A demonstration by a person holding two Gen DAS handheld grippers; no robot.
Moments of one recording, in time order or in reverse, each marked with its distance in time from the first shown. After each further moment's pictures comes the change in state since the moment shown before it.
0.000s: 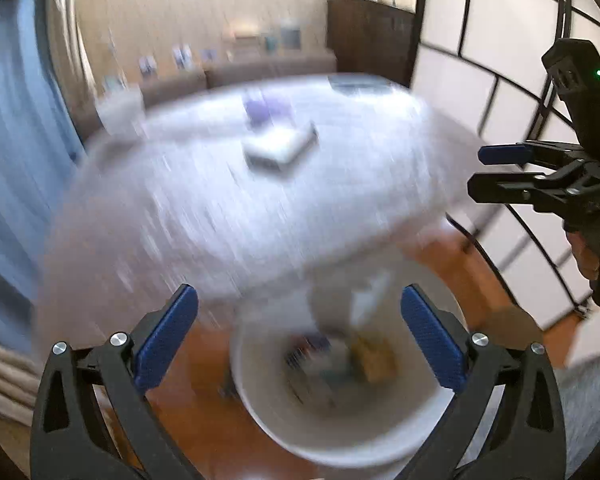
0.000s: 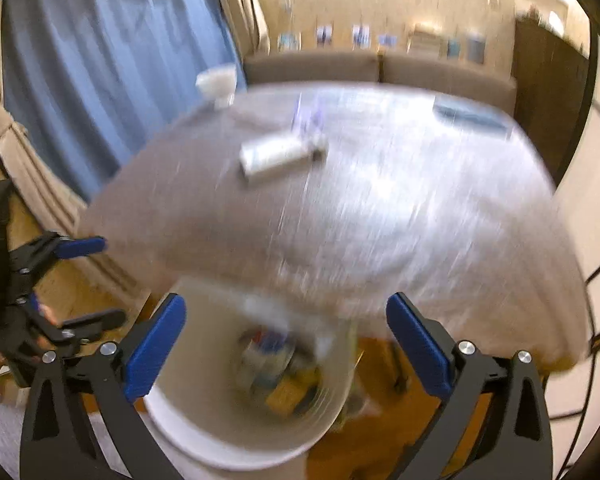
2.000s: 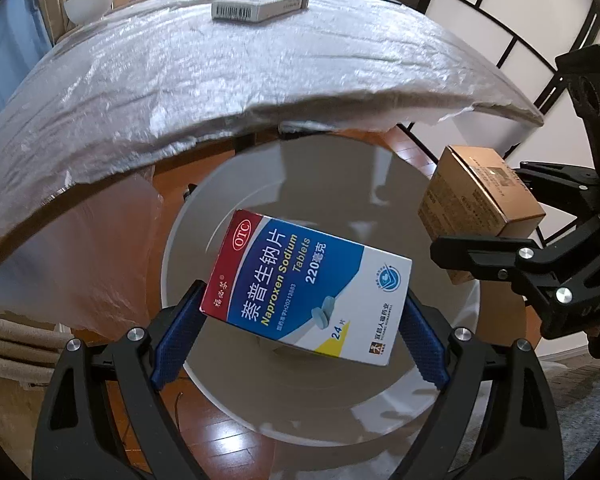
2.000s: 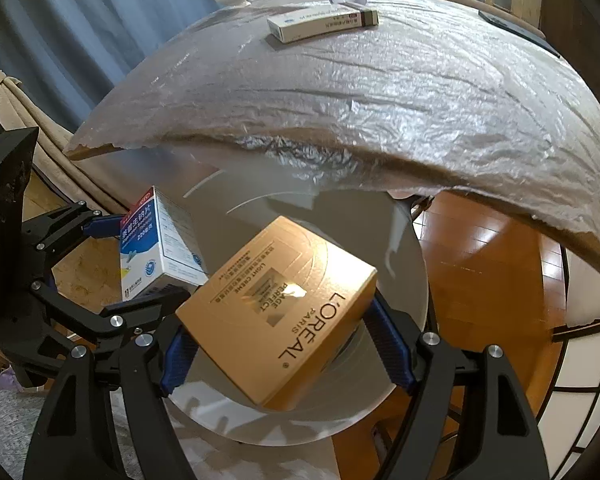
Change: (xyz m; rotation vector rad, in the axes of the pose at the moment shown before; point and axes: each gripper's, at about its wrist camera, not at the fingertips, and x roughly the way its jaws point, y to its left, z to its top) left arm 0.075 -0.007 -0.075 -0.094 0.299 -0.099; right arm 0.079 0.030 -0.076 0.024 0.319 0.083
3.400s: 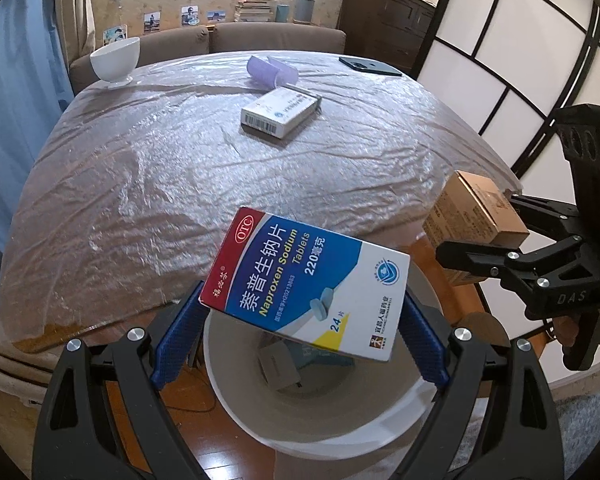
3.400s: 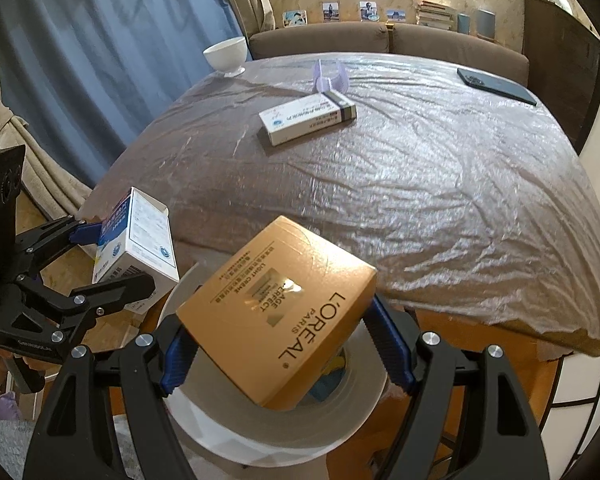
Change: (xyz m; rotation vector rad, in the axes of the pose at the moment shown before) left arm -0.072 0.015 0.046 -0.026 -0.153 -0.024; right arm -0.068 -0.014 0.026 0.013 -0.150 -0.002
